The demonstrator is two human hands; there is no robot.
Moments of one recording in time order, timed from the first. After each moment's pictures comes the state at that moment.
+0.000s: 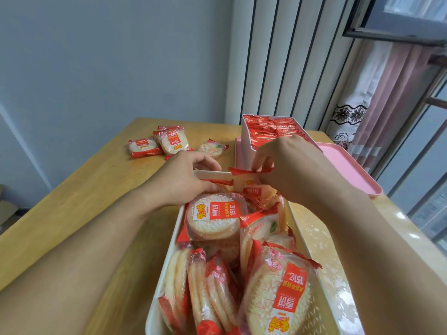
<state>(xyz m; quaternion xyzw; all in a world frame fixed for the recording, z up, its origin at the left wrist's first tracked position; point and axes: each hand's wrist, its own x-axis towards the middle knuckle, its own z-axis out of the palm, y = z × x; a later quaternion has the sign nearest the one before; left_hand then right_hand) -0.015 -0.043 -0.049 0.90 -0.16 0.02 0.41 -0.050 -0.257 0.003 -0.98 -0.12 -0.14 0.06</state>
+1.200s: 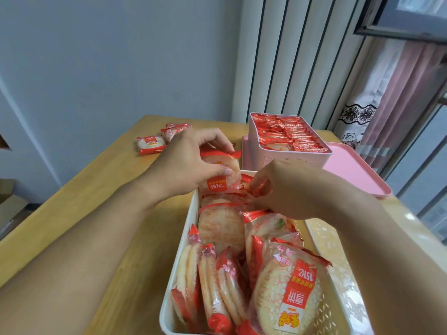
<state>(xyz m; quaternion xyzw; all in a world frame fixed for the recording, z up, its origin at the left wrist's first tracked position) -0.032 -0.041 -0.023 0.86 -0.23 0.16 0.43 -0.067 -0.243 0.001 -0.98 -0.17 0.04 0.06</state>
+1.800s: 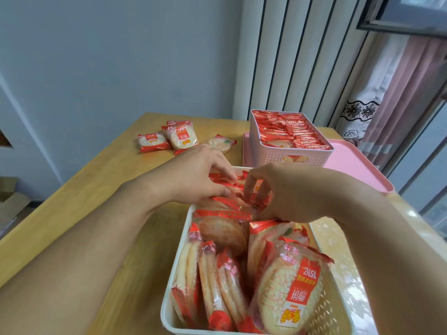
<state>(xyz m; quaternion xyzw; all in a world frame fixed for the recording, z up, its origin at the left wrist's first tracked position) -0.026 -0.039 -0.035 0.93 -0.26 0.02 0.27 -0.075 -0.239 0.008 -0.97 -0.18 0.13 0.10</state>
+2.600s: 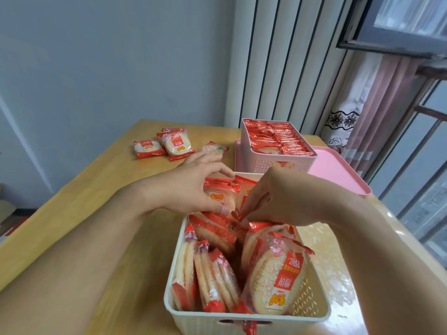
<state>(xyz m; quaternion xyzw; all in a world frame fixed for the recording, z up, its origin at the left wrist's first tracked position) -0.049 -0.038 -0.024 0.94 -0.25 -0.07 0.23 -0.093 -0.248 0.011 -0.96 -0.21 0.09 0.16</state>
